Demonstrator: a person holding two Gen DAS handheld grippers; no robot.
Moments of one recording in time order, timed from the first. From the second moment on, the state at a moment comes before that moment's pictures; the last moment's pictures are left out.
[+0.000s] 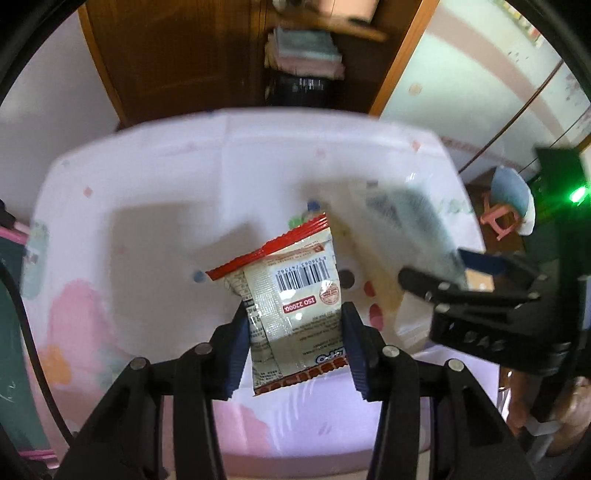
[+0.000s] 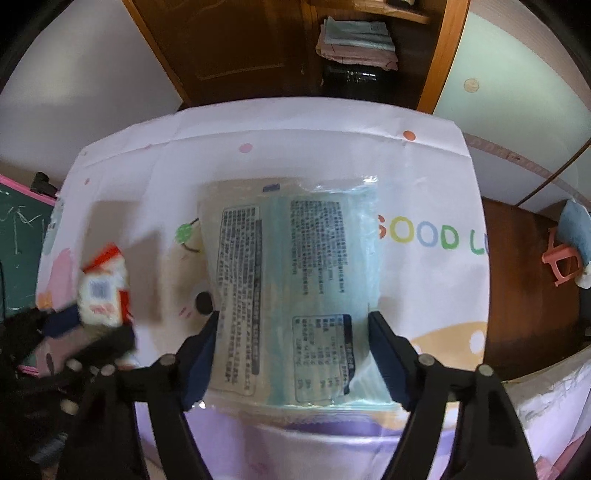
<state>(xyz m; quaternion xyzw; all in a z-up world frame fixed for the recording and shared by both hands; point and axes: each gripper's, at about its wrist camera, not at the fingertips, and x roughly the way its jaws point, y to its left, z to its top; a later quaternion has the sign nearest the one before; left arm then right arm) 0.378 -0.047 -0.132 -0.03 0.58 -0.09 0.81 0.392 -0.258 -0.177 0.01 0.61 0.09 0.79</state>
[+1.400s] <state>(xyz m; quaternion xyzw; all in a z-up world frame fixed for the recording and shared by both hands) 0.032 0.047 -0.040 -0.02 0.42 -0.08 0.90 0.002 -0.189 -0.032 0.04 0.41 0.11 0.90</state>
